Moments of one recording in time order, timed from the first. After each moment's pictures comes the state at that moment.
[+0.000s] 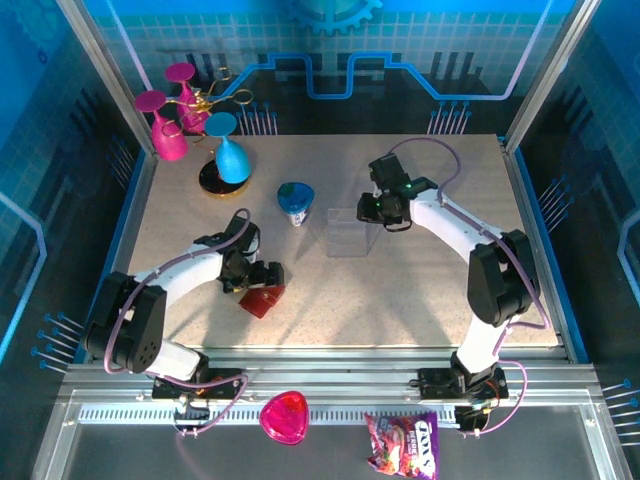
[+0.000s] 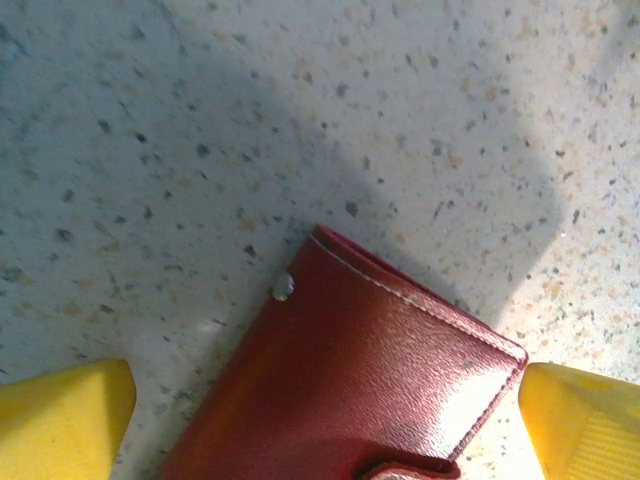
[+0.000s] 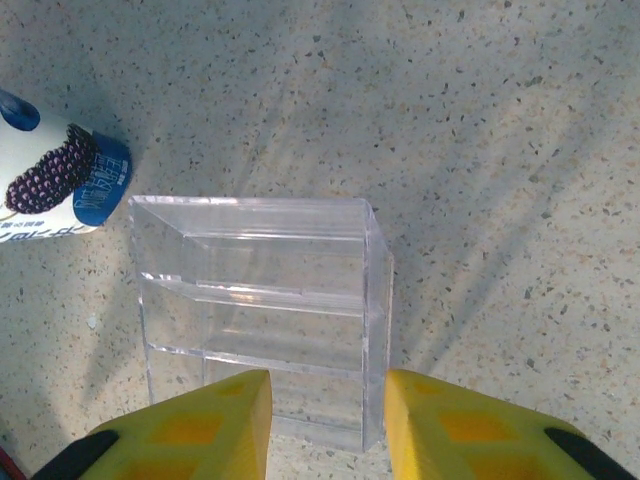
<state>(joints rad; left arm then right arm) -0.31 1.45 0.76 -0.62 0.18 -0.45 0.43 1.76 1.38 -0.65 -0.05 0.49</state>
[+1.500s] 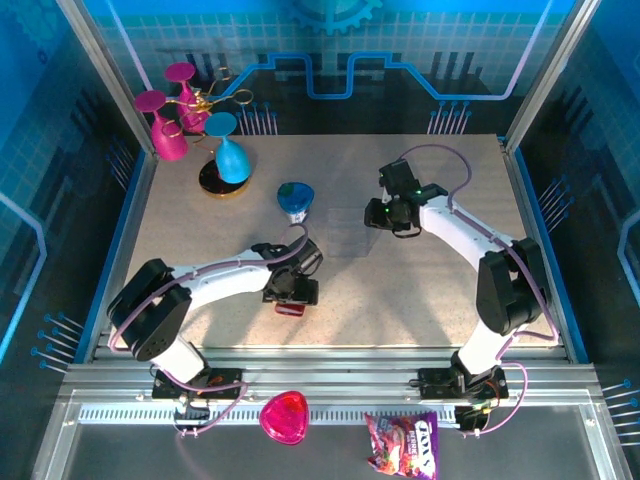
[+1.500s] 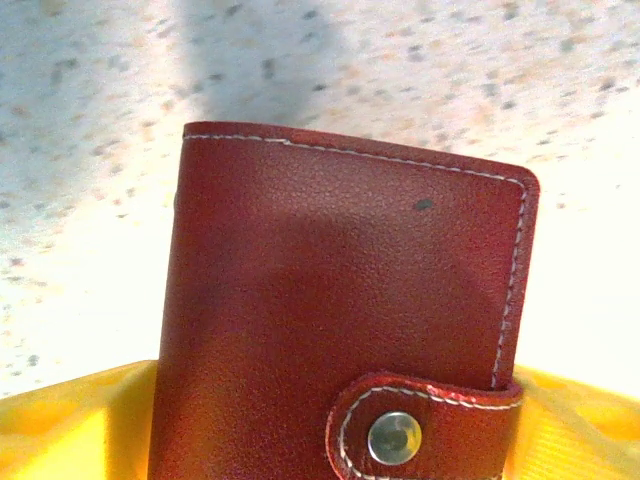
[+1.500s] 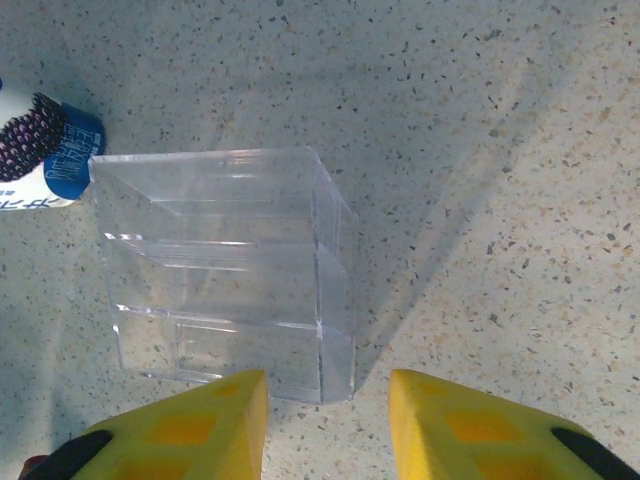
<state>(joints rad) -0.77 1.60 0.95 -0.72 -0.03 -0.77 0.39 1.69 1.28 -0.64 -0.07 0.48</state>
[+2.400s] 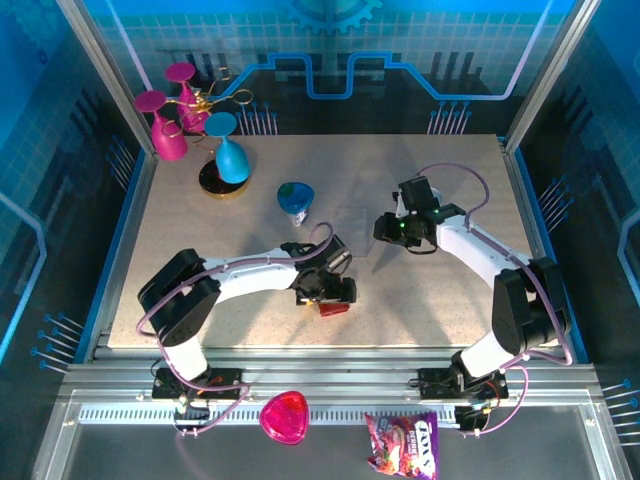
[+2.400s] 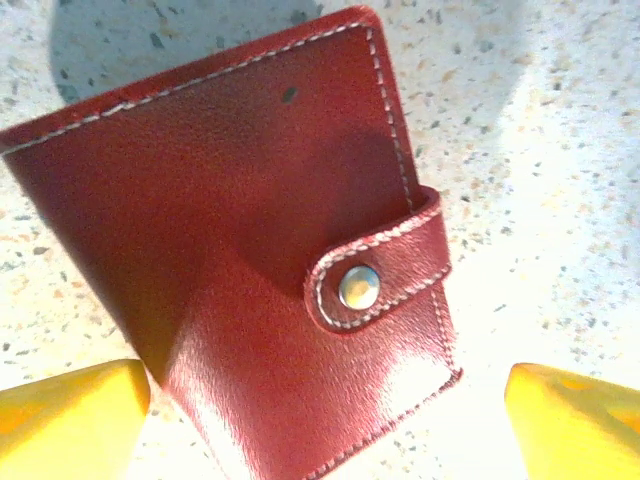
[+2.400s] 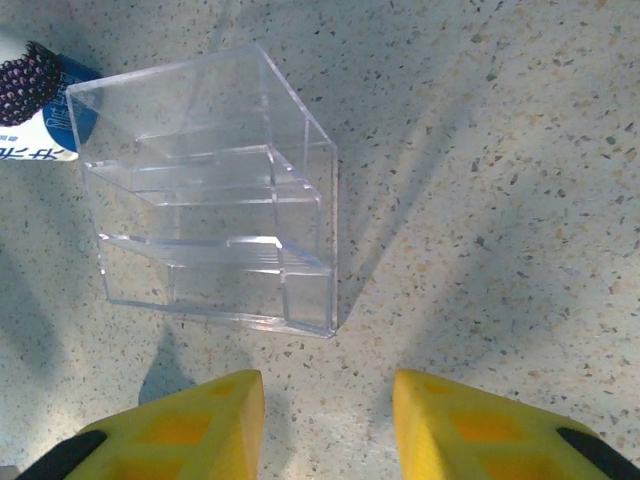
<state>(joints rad) -0.87 1.73 1.08 -0.60 0.13 -0.90 0.33 1.54 1.06 -0.53 -0.19 0.50</state>
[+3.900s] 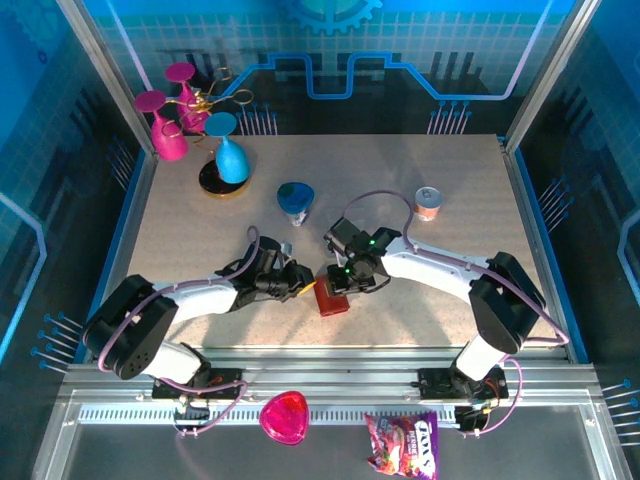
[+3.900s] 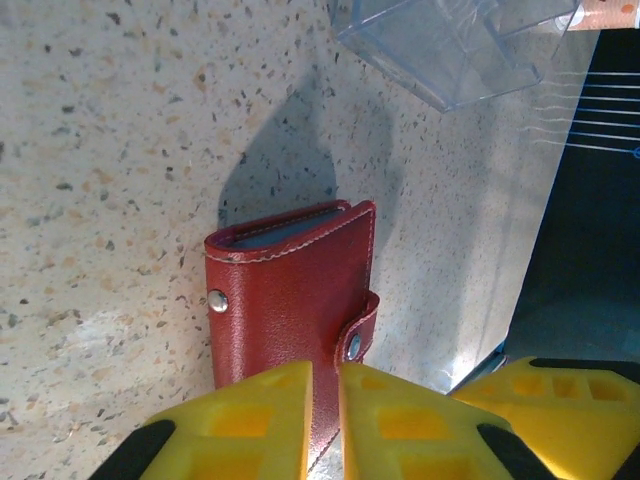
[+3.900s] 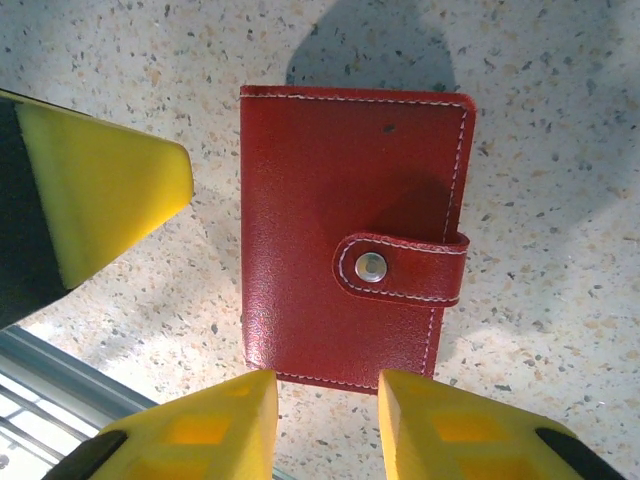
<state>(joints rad) -0.56 1.44 0.50 0.20 0.44 -1.18 0.83 1.64 1.13 -0.76 -0.16 0.59</state>
